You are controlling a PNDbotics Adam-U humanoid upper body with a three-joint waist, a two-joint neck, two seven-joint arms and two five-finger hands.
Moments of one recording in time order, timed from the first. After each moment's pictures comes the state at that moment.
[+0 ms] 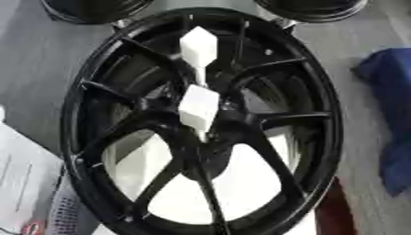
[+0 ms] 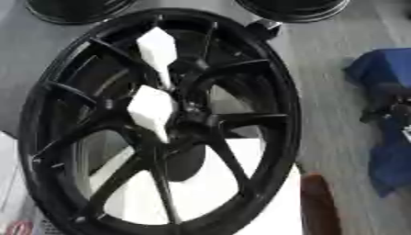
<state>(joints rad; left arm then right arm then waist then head) -0.54 0.95 -0.02 -1.98 0.25 -0.12 -0.07 -0.12 -0.38 -0.32 -1.83 -0.19 -0.25 0.52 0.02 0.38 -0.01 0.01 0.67</state>
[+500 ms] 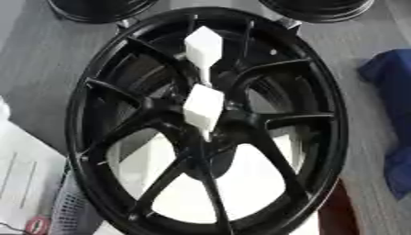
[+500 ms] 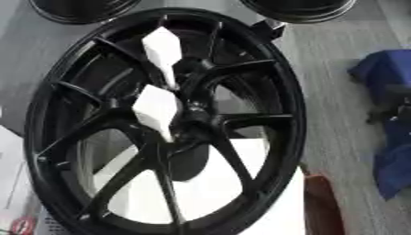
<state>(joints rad) -0.54 0.95 -0.02 -1.98 0.25 -0.12 -0.07 -0.12 -0.38 -0.32 -1.83 -0.19 -0.25 0.53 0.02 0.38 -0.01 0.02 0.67</state>
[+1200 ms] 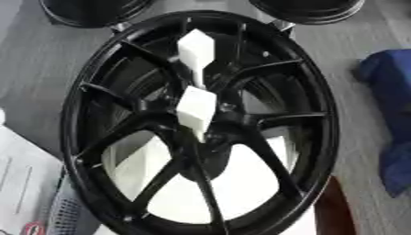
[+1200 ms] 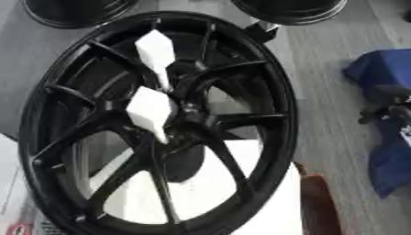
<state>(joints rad) -0.79 1.05 -0.15 -1.99 0.10 -0.20 -0.44 -0.10 -0.38 -0.32 -1.83 -0.18 -0.26 0.53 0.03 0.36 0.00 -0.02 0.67</state>
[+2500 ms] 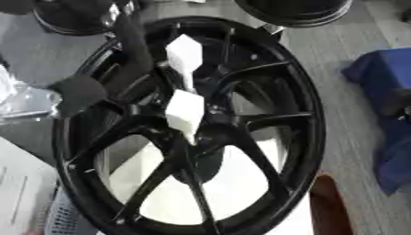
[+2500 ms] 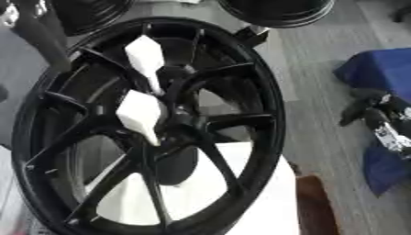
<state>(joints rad) -1.20 0.91 -0.51 -1.99 0.16 0.07 -0.83 -0.09 -0.40 -0.31 -1.82 -0.16 -0.27 0.53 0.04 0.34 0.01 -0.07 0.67</state>
